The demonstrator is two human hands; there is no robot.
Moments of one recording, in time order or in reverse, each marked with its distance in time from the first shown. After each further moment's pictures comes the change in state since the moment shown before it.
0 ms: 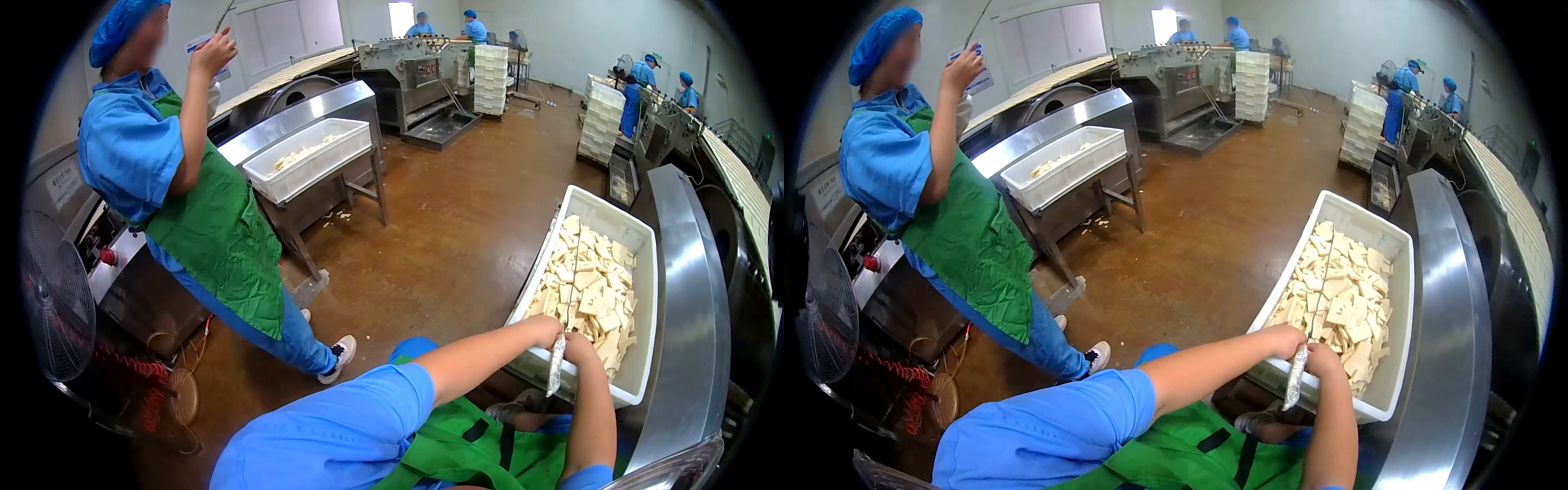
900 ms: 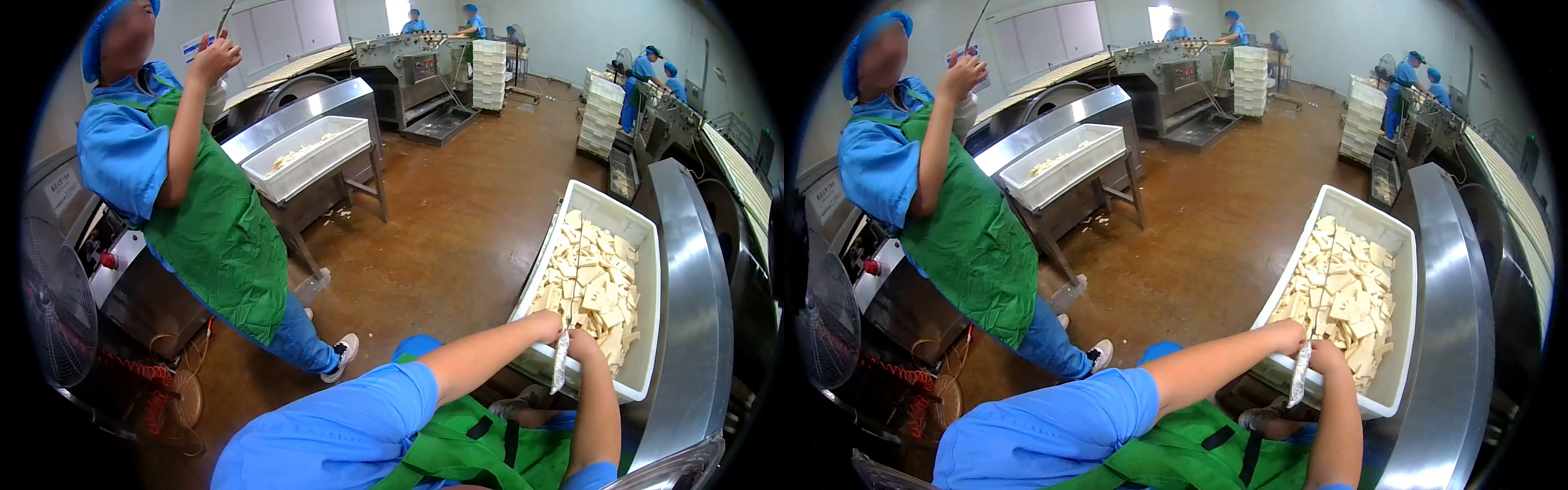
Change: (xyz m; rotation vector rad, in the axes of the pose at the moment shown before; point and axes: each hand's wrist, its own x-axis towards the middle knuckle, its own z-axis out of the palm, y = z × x) left_hand 0.005 -0.008 0.004 0.004 -0.002 -0.043; right_hand -0.008 -0.010 -0.006 0.009 -0.020 0.009
